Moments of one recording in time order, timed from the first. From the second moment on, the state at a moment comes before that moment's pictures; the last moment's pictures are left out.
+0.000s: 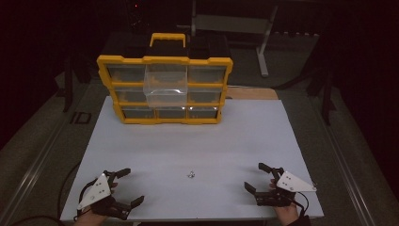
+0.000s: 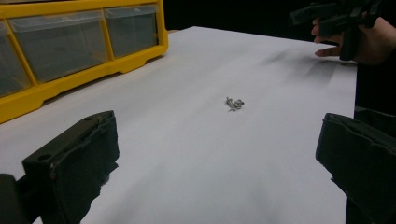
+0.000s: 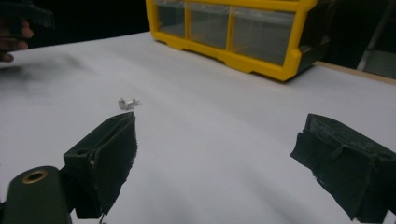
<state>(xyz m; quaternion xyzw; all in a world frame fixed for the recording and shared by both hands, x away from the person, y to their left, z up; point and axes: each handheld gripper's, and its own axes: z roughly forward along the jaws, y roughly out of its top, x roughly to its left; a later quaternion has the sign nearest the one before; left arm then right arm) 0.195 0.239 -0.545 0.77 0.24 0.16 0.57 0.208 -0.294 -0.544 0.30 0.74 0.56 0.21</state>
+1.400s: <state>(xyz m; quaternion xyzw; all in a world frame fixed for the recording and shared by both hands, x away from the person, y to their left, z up) 0.225 0.241 -0.473 0.74 0.26 0.13 0.60 0.205 -0.294 -0.534 0.30 0.72 0.58 0.23</state>
